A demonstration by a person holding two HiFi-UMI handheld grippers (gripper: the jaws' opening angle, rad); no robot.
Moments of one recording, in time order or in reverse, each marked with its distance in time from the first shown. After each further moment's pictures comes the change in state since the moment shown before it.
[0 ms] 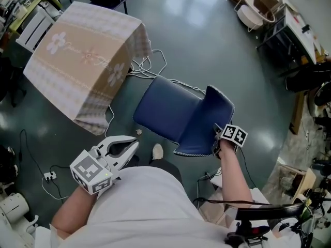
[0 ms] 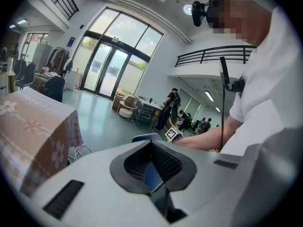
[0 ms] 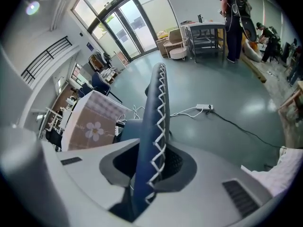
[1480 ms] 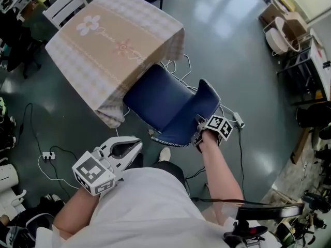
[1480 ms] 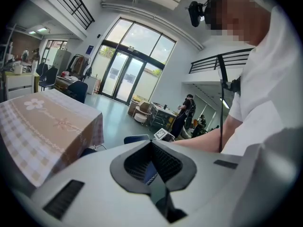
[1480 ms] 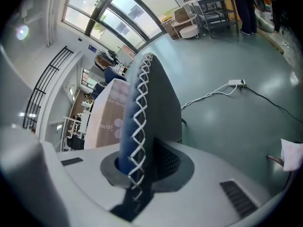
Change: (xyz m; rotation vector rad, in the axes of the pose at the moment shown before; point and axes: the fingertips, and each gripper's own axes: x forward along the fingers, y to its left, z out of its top) left arm -0.080 0.062 -0.008 -0.080 -0.080 0.171; right arm 0.106 0.236 -0.034 0.116 0.123 0.216
